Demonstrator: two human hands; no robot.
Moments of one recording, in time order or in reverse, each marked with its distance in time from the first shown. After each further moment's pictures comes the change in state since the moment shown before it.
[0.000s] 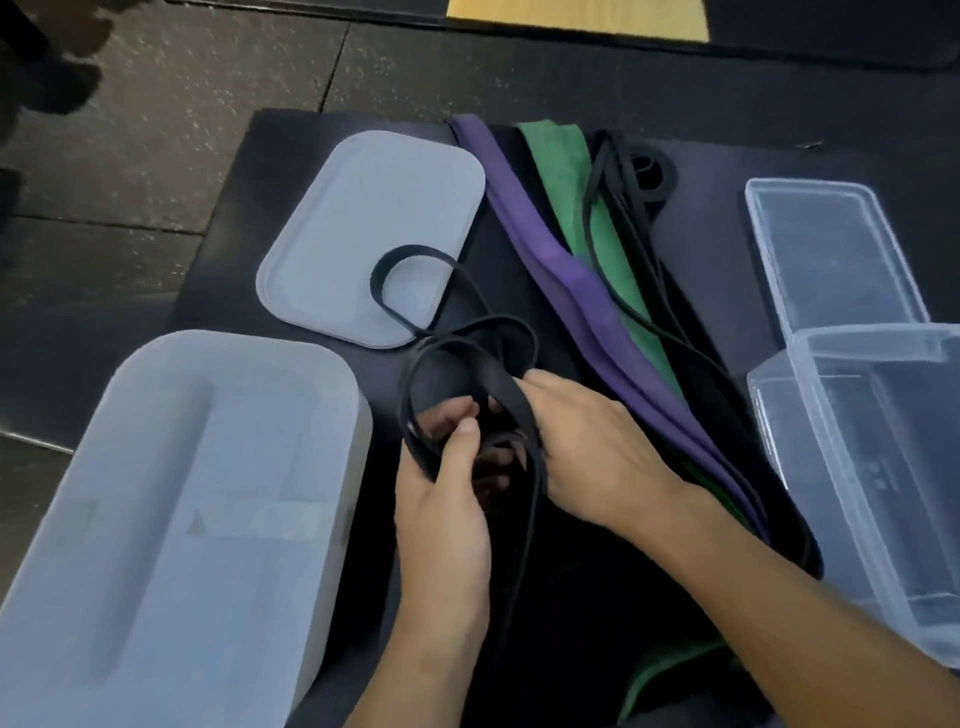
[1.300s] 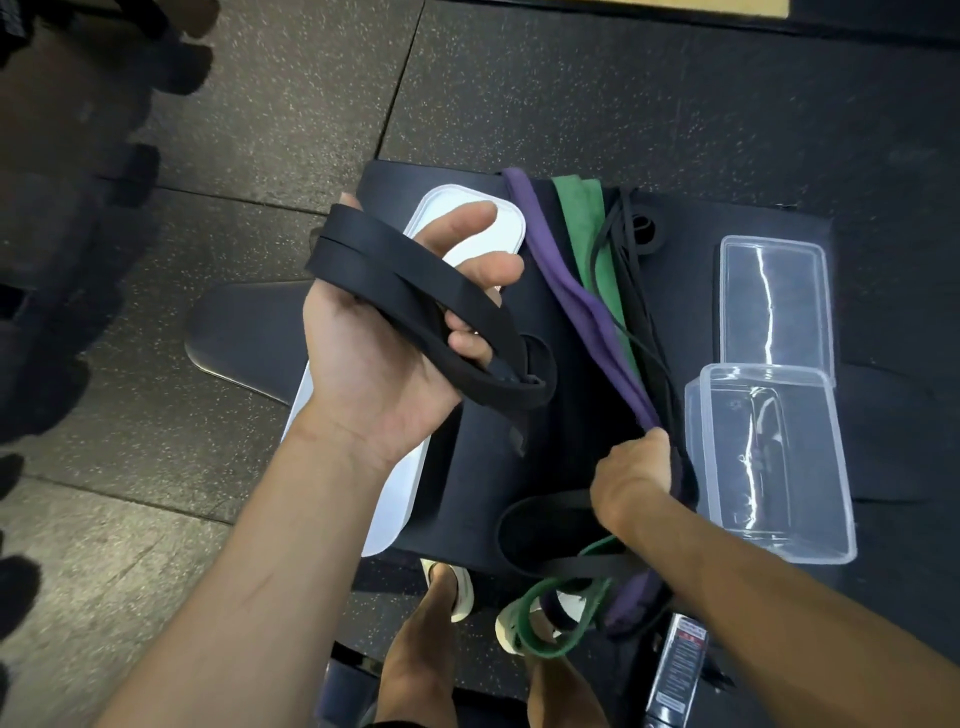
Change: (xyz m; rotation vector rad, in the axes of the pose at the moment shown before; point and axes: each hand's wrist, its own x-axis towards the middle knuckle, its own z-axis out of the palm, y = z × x) left_hand -0.076 0.253 0.029 -0.370 -0.719 -0.201; right_hand -0.062 -0.040 -0.073 -0.935 -0.897 0.309
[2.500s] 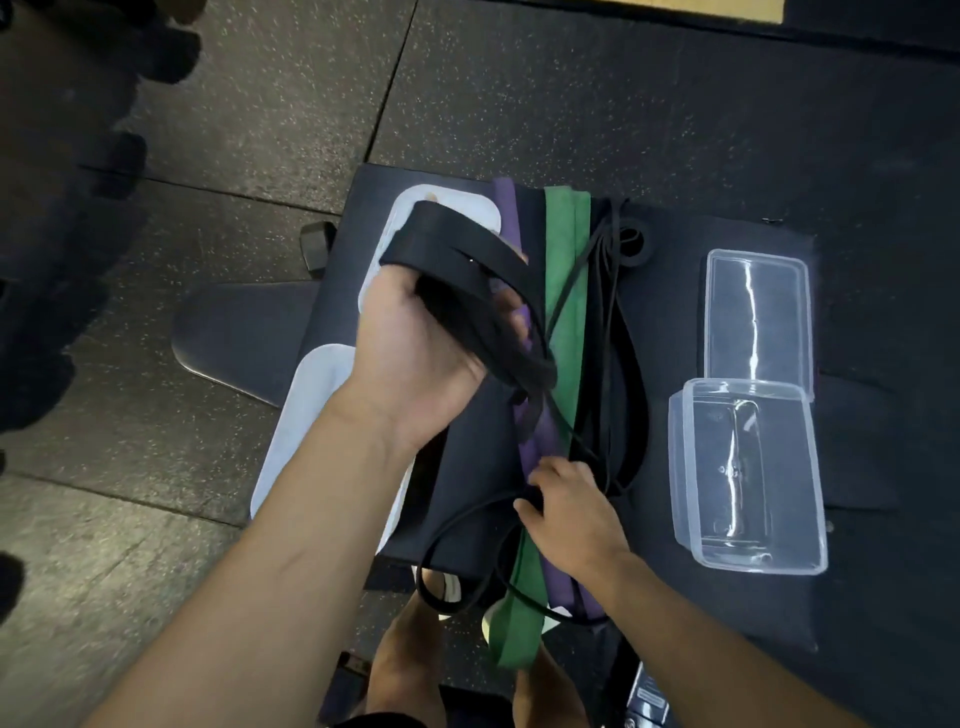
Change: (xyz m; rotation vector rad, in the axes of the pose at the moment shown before) left_hand 0.036 -0.005 0.023 0.063 0.227 0.011; right_hand -0.006 -0.036 0.030 1.090 0.436 -0.164
